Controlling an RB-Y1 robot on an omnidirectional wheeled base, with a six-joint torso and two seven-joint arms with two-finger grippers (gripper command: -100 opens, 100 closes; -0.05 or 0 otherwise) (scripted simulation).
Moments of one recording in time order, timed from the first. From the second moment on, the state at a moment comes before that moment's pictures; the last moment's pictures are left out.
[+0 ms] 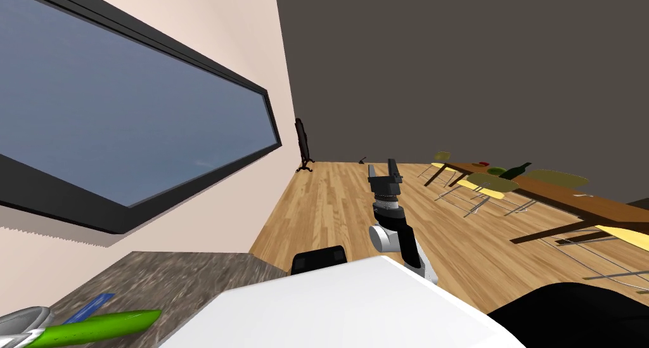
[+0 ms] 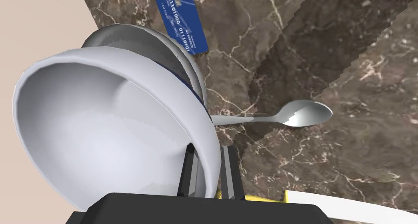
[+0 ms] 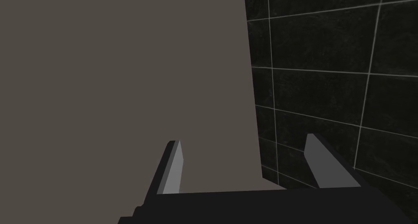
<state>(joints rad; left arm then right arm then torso) 0.56 0.96 1.14 -1.37 0.87 1.59 0.06 0.48 -0.05 0.00 -2.34 -0.07 -0.52 -0.11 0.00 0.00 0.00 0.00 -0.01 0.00</state>
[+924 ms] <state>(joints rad) 0.55 1.06 1.22 -1.23 0.85 1.59 0.04 0.48 -0.05 0.00 -2.34 -0.07 -0.52 -0.11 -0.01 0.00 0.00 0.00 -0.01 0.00</state>
